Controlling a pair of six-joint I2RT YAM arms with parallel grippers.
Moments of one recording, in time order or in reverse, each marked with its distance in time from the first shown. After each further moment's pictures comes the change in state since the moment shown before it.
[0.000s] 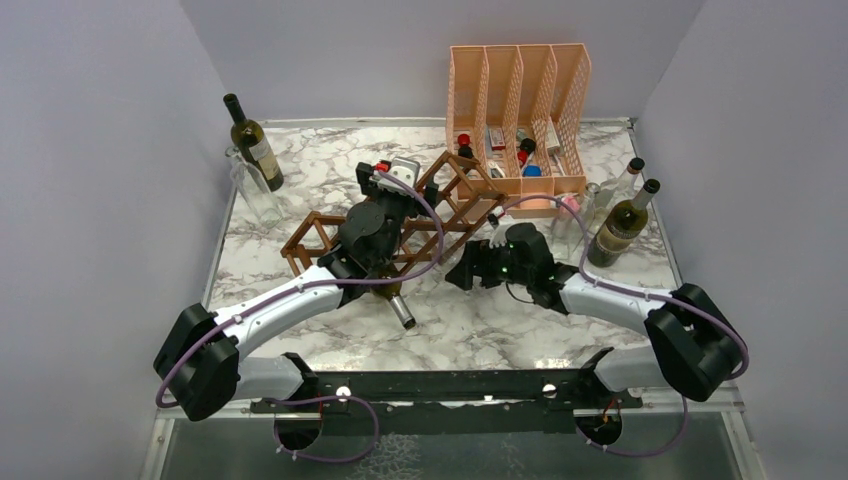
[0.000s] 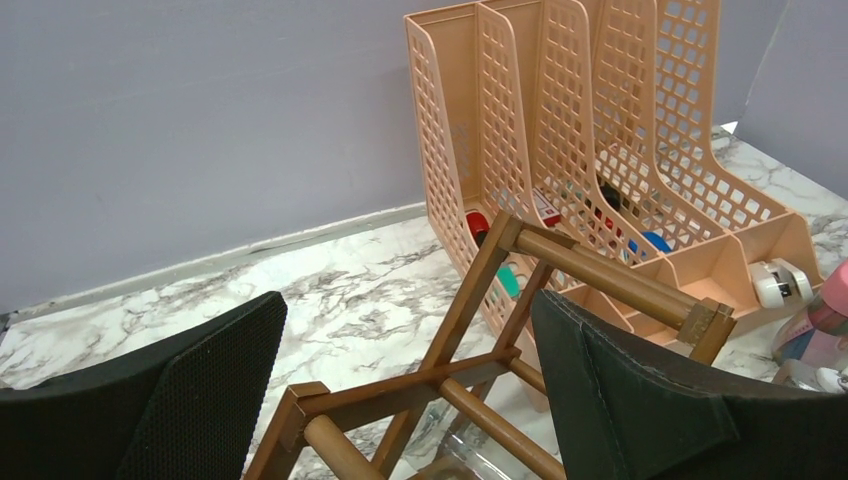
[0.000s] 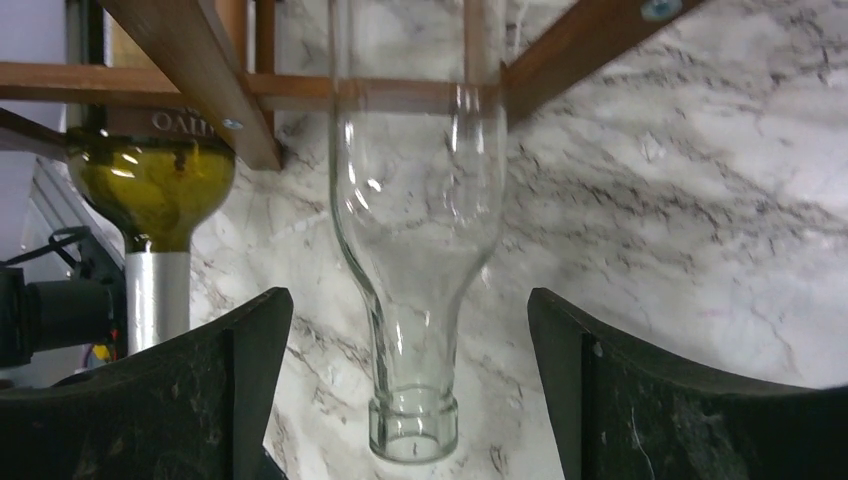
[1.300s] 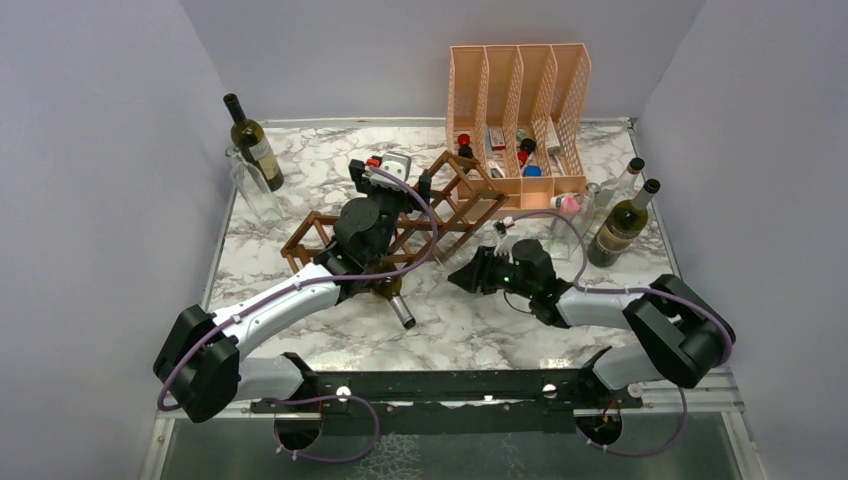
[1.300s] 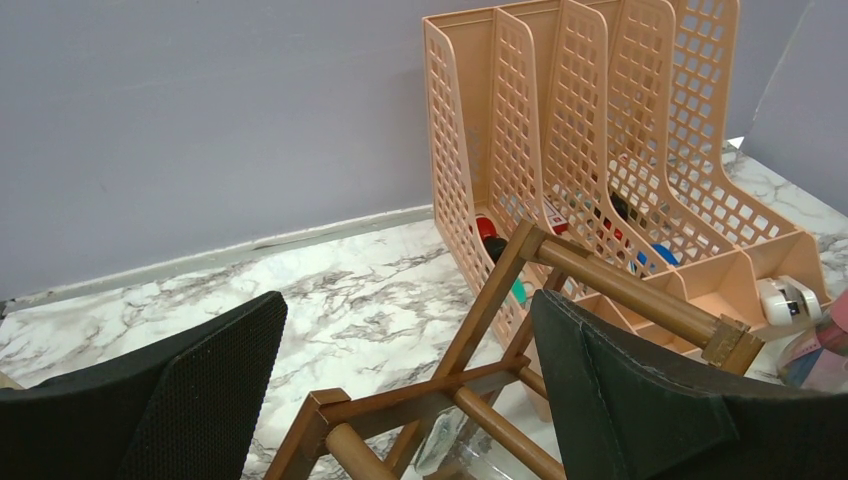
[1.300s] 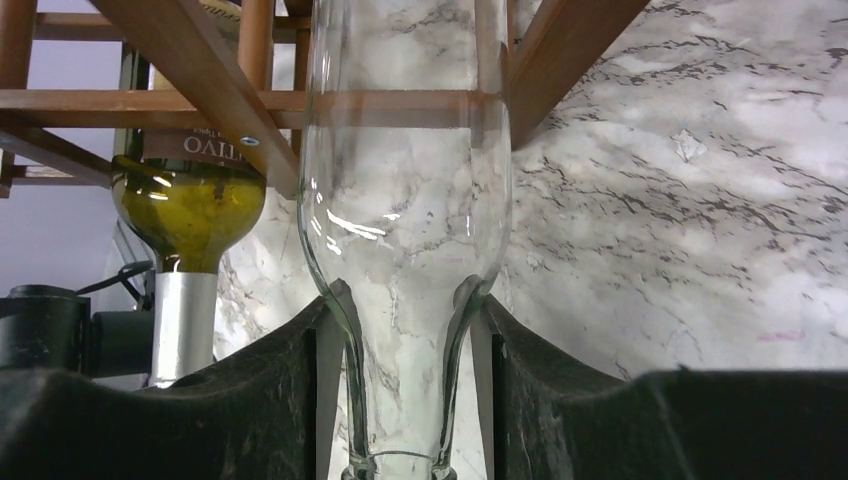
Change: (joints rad) left arm 0.047 -0.004 0.000 -0.002 0.023 -0.039; right arm 0.007 0.126 -0.155 0.457 -0.011 0.157
